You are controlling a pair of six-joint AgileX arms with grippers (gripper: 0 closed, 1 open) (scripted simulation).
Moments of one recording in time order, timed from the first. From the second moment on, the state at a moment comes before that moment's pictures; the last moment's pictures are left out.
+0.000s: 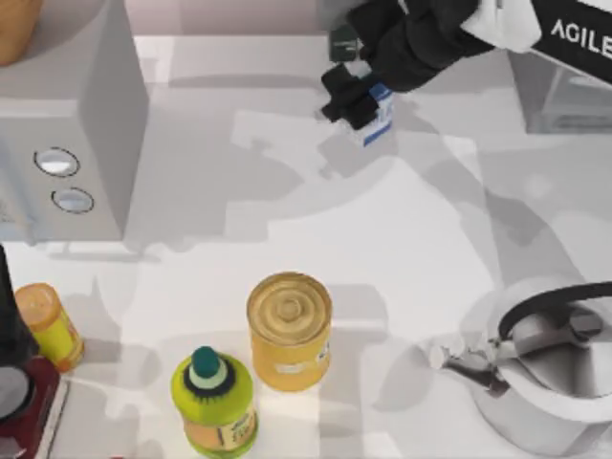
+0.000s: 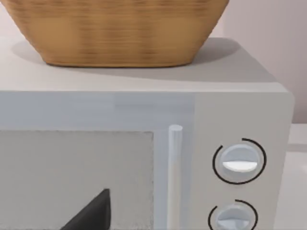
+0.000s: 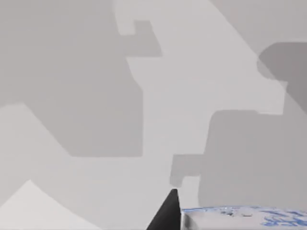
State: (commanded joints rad) left arm 0.00 0.00 0.00 0.00 0.00 0.00; right arm 0.45 2.28 1.98 -0.69 -0.17 -0.24
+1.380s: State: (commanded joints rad) left arm 0.00 0.00 0.00 0.00 0.00 0.00; right arm 0.47 2.40 1.99 -0.57 -0.16 -0.23
